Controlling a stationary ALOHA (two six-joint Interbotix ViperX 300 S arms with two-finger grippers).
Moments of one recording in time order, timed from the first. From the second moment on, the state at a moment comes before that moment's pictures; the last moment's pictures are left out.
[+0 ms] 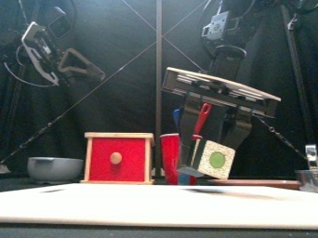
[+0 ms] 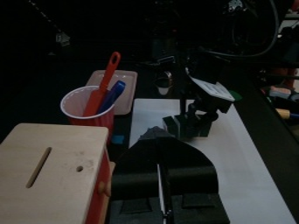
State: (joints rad) left arm 0.07 -0.57 1.17 0.00 -0.43 0.00; right arm 0.27 0.24 0.34 -0.52 0.83 2.15
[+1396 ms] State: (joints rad) left arm 0.08 -0.57 1.17 -0.02 -0.41 0.00; right arm 0.24 -0.10 0.37 -0.47 0.79 1.44
